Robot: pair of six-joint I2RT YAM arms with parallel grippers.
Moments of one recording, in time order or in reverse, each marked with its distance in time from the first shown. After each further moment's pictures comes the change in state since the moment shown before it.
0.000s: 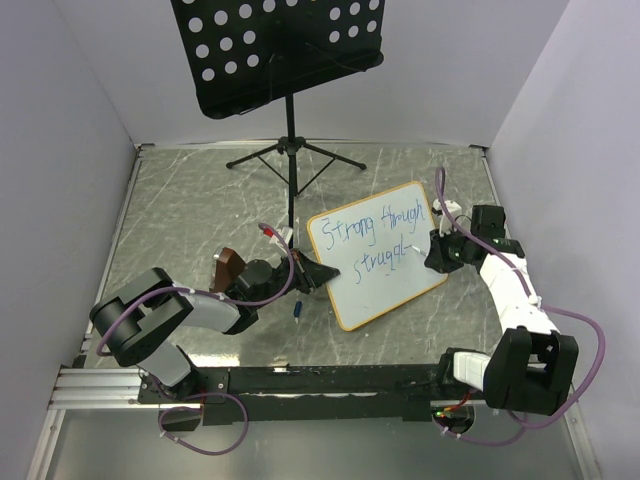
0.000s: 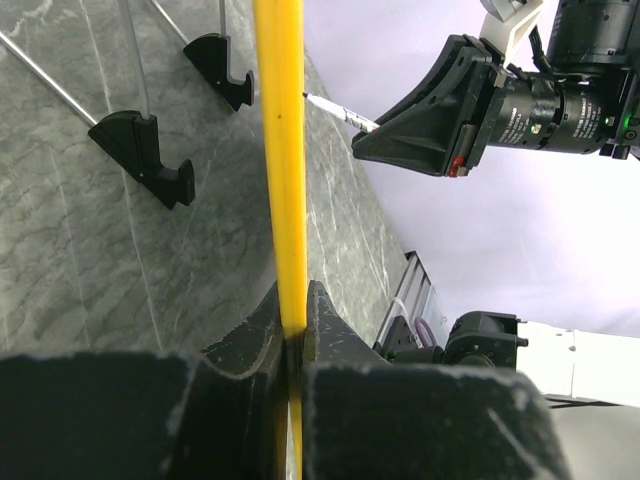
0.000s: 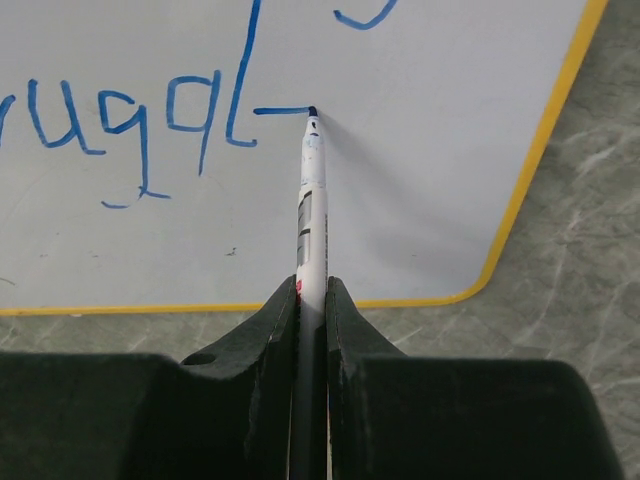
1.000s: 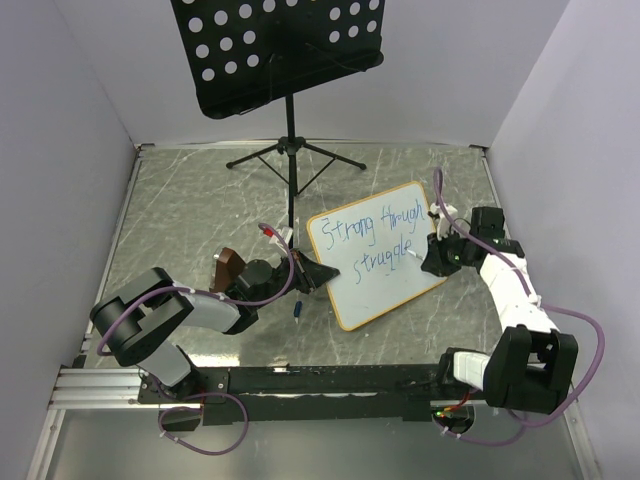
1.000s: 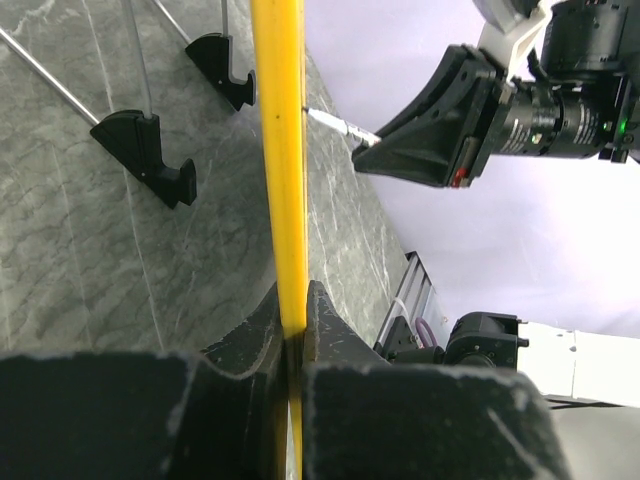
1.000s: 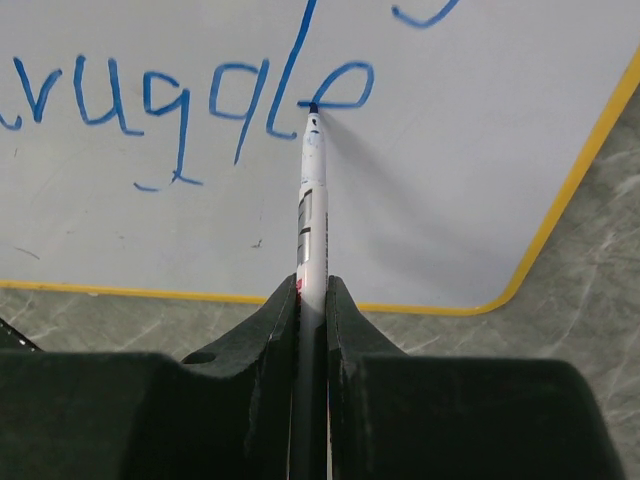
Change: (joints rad) left arm 0.000 0.002 0.000 0.000 0.000 -0.001; right arm 0.000 0.015 0.005 -0.036 -0.071 -0.063
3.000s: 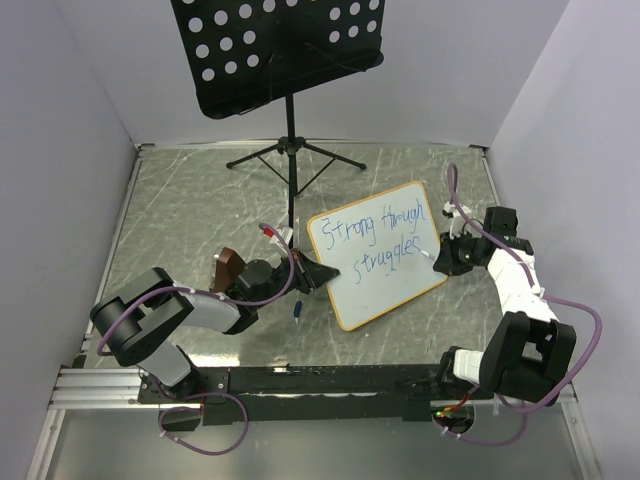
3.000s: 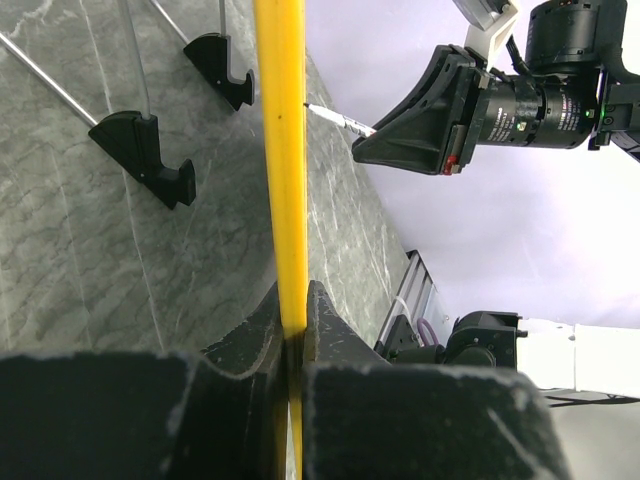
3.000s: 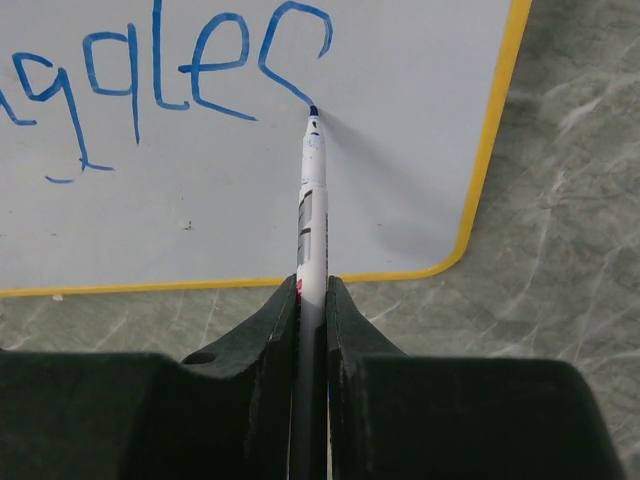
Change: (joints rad) left arm 0.000 0.000 0.000 0.002 0.003 0.008; right arm -0.116 0.048 0.010 -0.011 0.021 -0.019
